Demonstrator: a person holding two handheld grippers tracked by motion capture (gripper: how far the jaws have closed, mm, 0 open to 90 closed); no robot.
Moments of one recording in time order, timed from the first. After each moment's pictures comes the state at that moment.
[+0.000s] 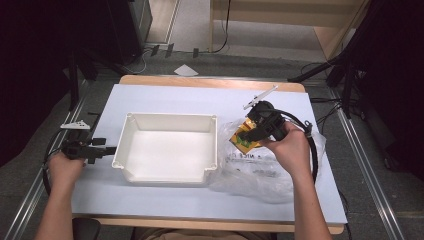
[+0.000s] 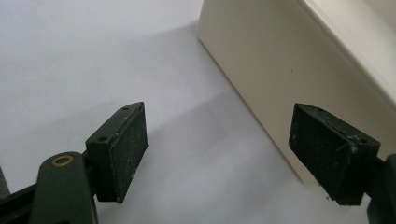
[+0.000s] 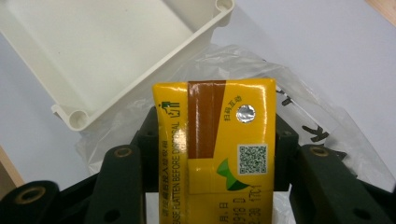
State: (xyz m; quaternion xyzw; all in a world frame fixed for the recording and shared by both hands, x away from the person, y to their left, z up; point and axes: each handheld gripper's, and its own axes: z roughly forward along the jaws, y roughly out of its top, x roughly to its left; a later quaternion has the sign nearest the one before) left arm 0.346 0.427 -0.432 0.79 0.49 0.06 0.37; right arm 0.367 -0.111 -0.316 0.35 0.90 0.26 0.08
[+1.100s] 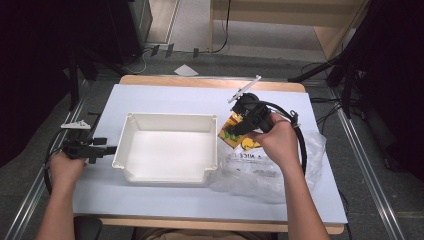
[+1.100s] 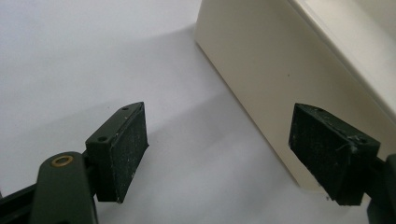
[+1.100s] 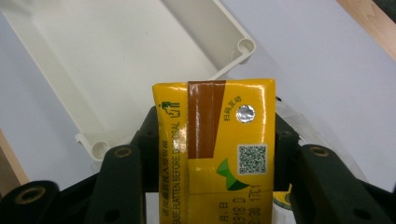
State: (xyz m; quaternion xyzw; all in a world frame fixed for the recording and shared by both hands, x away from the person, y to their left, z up) left arm 0.347 0.426 -0.433 0.79 0.49 0.05 0.38; right arm 0.377 -0.077 -0.298 0.31 0.91 0.26 0.08
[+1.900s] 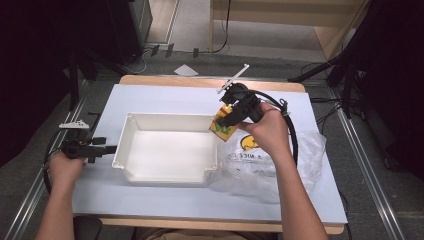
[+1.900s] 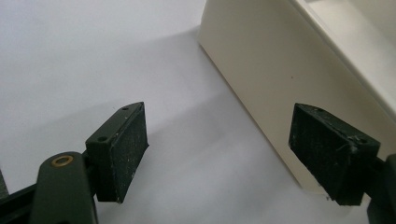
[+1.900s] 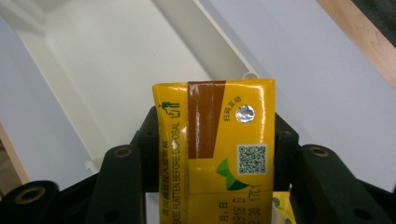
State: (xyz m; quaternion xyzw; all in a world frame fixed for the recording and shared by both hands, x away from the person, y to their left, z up) left arm 0.347 0.430 -0.433 0.78 0.49 0.06 0.38; right arm 0.393 -0.053 -0.283 0.29 0.92 0.26 0.08
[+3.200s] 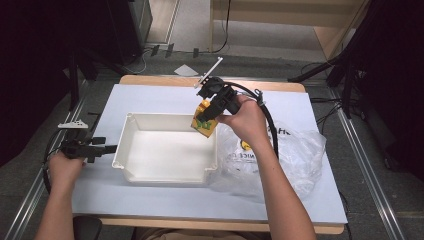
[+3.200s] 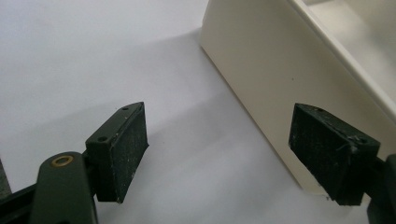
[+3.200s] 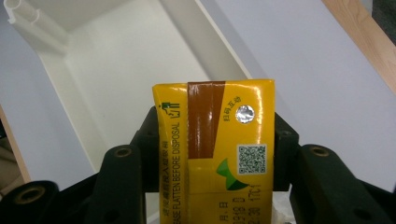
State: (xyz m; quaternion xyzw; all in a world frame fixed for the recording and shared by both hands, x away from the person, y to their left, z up) left arm 0.347 0.432 -0.433 0.78 0.49 0.06 0.39; right arm 0.412 -0.003 -0.283 0.26 0.93 0.26 0.06
